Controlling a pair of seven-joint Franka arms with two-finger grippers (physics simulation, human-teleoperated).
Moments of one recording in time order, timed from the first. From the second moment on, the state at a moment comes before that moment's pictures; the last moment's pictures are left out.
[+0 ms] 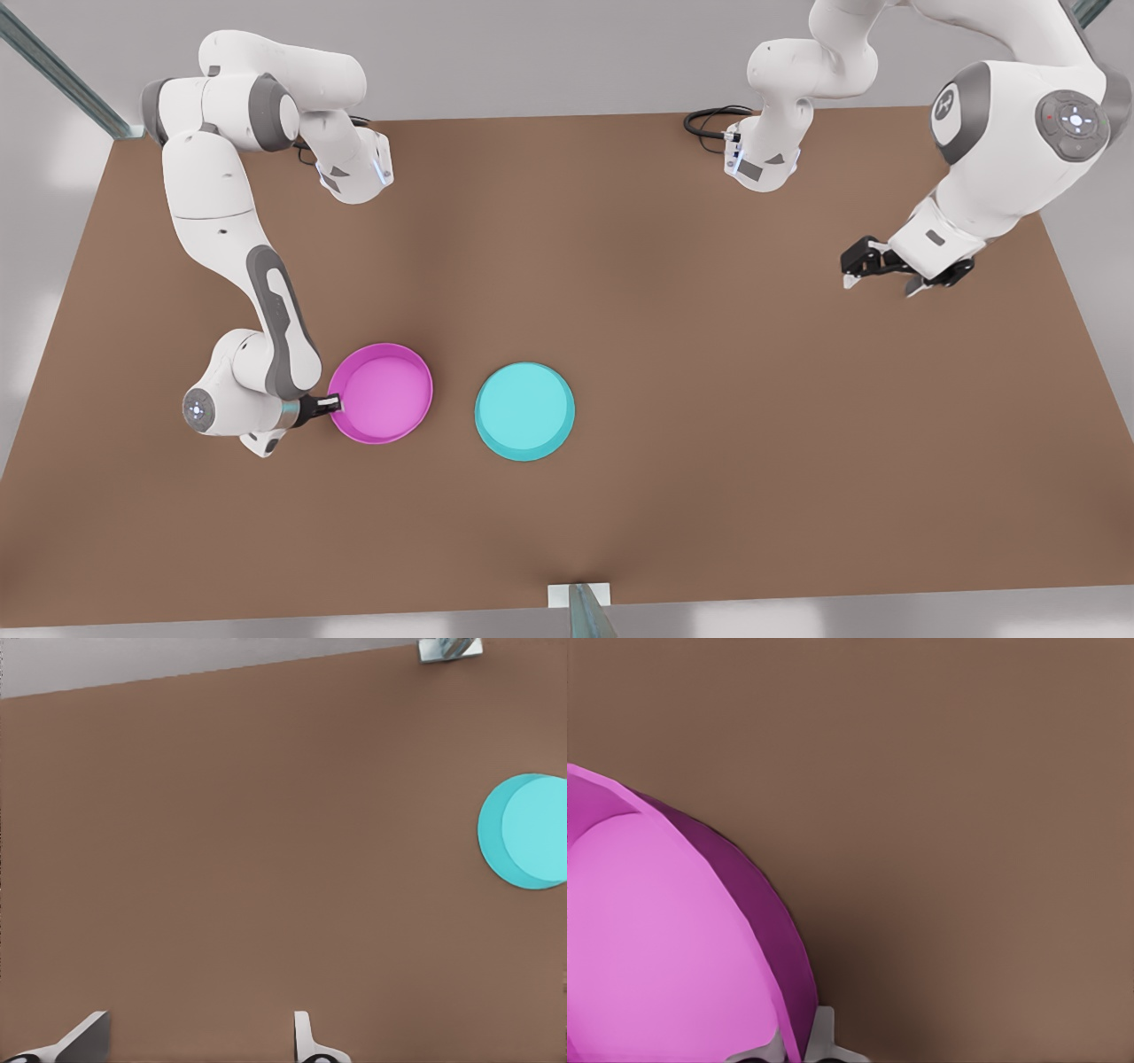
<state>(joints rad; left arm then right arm) -0.09 0.02 -0.02 -1.54 -0.04 1.60 0.04 0.03 0.67 -0.08 -1.73 0.38 2.12 -0.50</state>
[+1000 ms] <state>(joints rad) -0.10 0.01 -0.03 -1.55 -0.05 1.60 0.04 0.36 0.75 -0.06 -1.43 0.51 2.04 -0.19</state>
